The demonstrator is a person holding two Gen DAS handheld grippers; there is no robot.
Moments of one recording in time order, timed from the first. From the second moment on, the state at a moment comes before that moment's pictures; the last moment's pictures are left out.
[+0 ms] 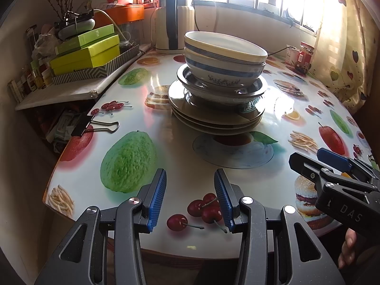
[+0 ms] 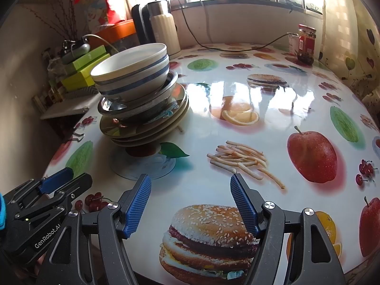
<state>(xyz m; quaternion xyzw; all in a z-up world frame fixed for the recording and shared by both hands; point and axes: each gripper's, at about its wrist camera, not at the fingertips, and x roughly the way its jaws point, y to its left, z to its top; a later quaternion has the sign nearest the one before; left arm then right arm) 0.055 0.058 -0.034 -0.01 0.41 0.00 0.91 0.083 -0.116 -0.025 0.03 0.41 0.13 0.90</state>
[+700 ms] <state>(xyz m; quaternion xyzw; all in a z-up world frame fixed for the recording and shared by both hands) 0.056 0.057 -0.033 -0.01 0.41 0.00 0.91 0.084 -0.117 -0.026 0.04 0.41 0.13 0.90</state>
